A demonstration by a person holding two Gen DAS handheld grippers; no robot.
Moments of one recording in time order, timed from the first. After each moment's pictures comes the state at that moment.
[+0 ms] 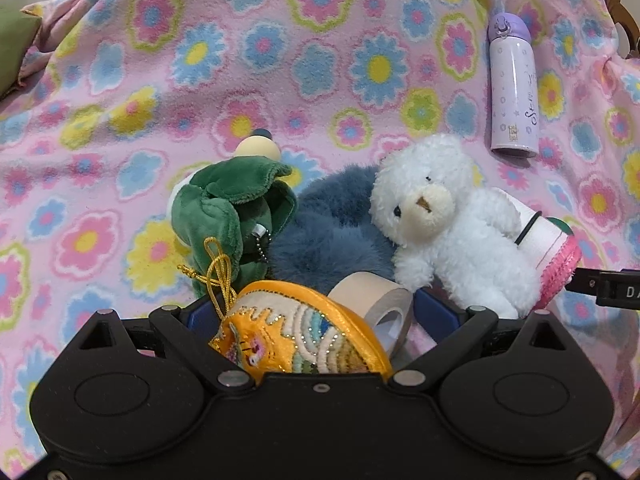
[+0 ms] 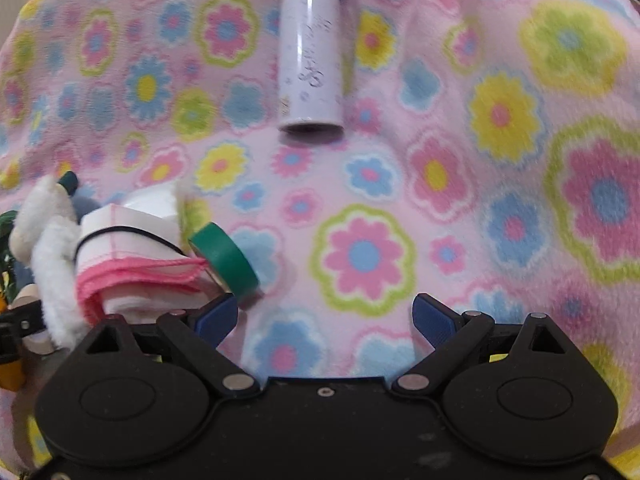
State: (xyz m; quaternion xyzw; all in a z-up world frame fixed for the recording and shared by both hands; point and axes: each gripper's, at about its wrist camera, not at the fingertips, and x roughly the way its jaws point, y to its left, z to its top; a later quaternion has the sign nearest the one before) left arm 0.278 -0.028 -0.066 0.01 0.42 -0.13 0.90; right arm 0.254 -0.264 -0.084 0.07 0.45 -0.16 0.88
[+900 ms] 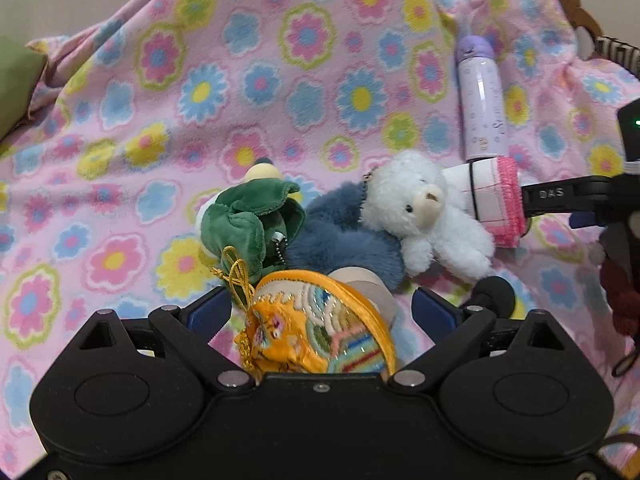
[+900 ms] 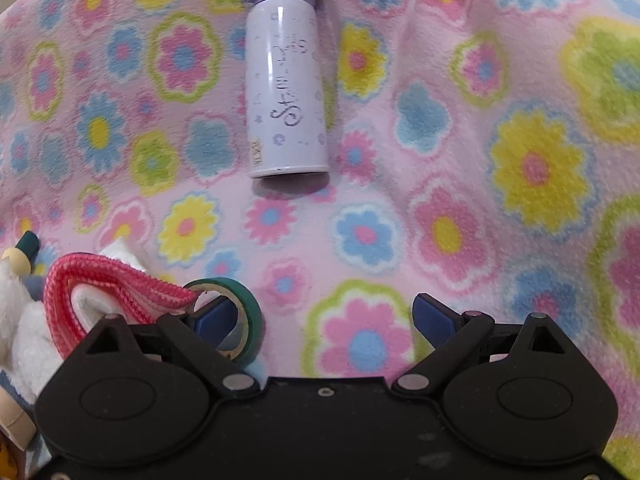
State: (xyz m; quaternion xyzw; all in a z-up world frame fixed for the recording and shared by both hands) left arm 0.244 -0.006 -0.050 0.03 0.37 -0.16 0.92; right arm 0.314 -0.285 -0.094 0.08 0.43 -0.19 0.88
